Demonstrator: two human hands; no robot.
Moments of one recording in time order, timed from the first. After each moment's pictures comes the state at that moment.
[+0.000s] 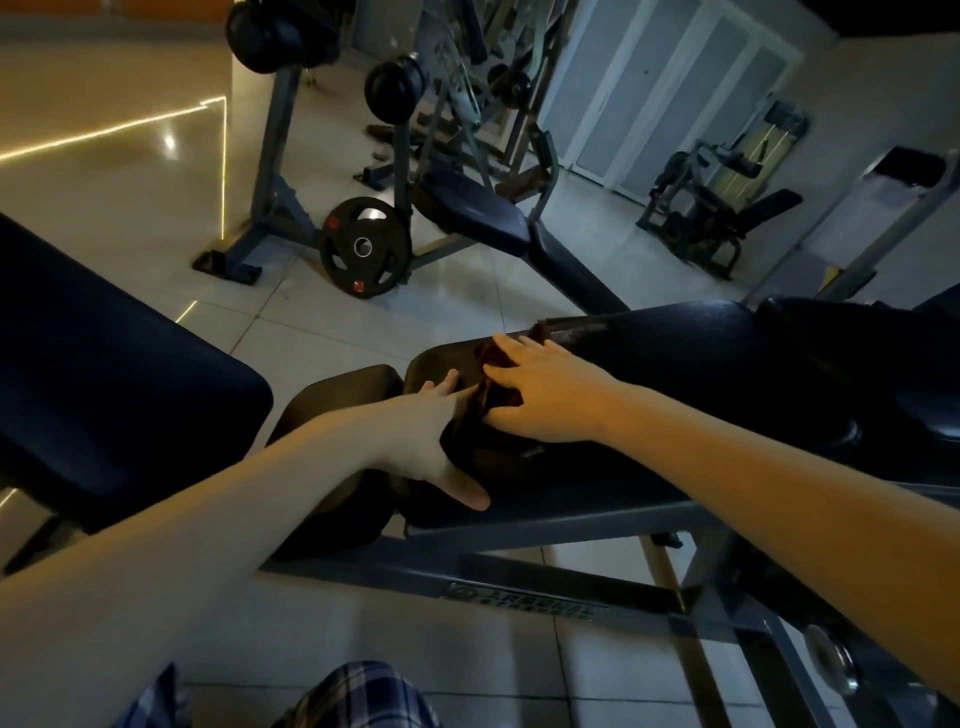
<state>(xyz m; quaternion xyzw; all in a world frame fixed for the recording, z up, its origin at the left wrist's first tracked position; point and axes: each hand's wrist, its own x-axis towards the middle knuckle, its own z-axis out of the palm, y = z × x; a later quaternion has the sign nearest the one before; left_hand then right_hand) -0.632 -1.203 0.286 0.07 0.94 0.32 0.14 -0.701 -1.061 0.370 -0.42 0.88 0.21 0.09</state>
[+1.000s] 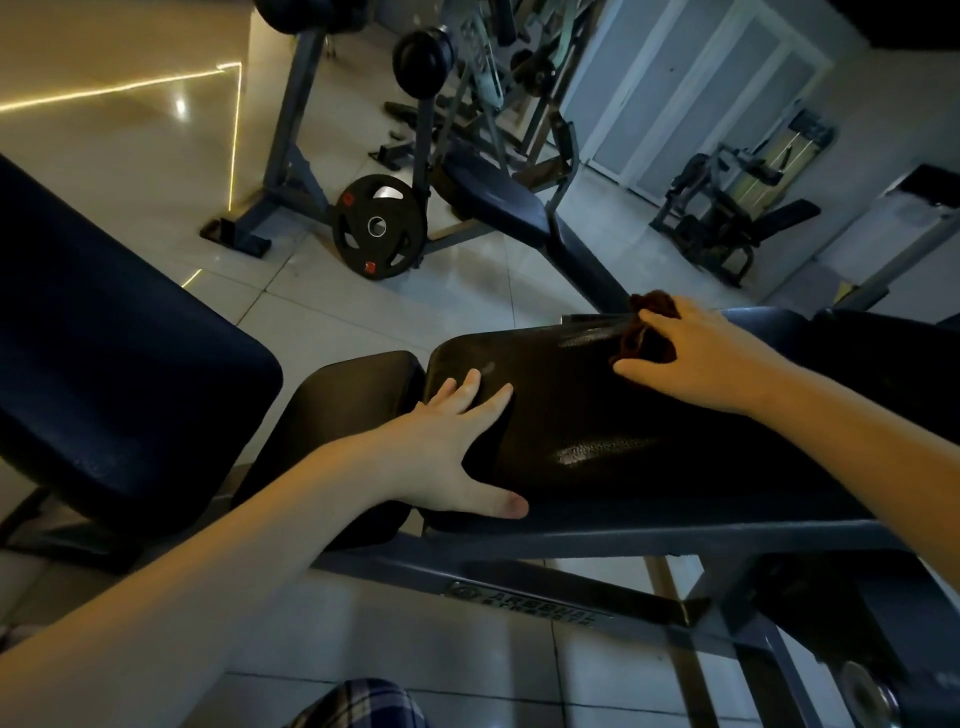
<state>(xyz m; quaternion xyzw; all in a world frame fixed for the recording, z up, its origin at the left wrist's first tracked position) -0.613 -1.202 0.269 0.09 0.93 0.34 0.10 -0.746 -1.011 0.407 -0.26 0.95 0.17 -0.01</state>
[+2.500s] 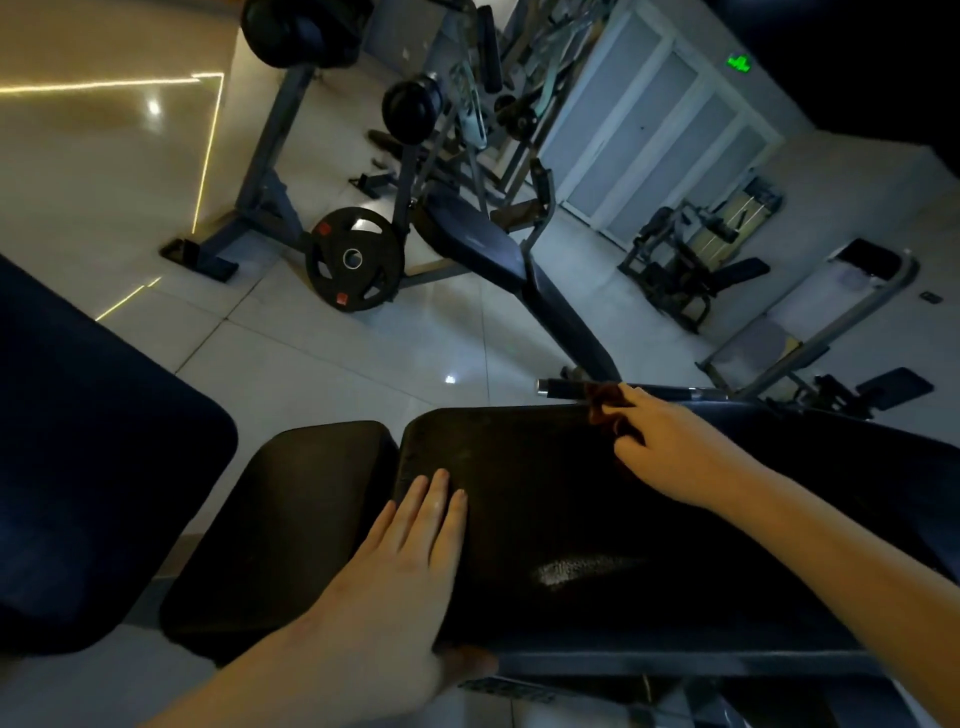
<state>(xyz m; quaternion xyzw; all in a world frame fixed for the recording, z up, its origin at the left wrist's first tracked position) -0.592 -1.190 0.259 0.07 0.96 0.26 0.06 -0.751 -1.034 0.417 -0.27 0.95 0.11 0.07</state>
